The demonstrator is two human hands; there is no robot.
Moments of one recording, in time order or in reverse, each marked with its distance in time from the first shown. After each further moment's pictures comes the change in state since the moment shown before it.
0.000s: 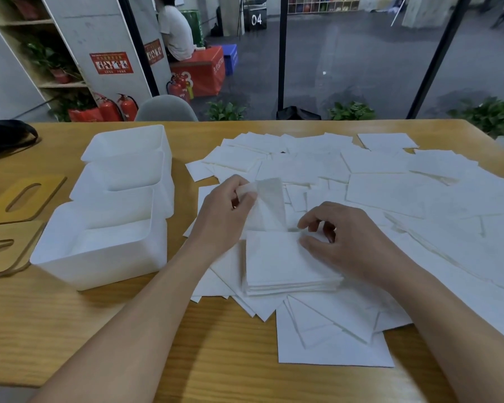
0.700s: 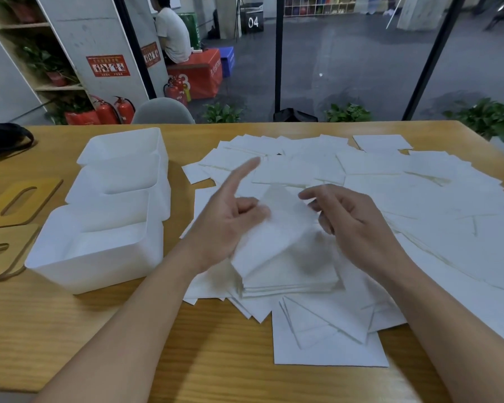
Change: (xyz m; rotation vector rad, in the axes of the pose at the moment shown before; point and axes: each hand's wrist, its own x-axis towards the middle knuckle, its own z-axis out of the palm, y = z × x) left_hand -0.019 0.022 -0.012 -0.540 -0.330 0.018; right_hand 0.004 -0.014 -0.009 0.395 0.213 0.023
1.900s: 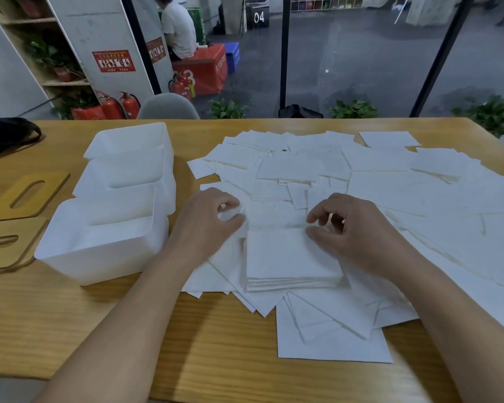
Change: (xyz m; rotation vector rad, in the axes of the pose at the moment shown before) left_hand -0.012 -0.018 -0.030 0.899 0.293 -0.088; right_hand -0.001 0.017 -0.009 -0.402 -0.167 -0.040
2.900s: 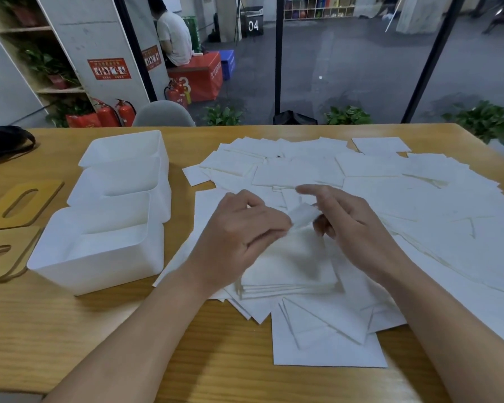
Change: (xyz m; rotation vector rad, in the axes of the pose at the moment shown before) left_hand -0.012 0.046 0.016 -0.033 0.193 0.726; right_hand 0.000 -0.023 -0.002 0.442 0.084 0.059
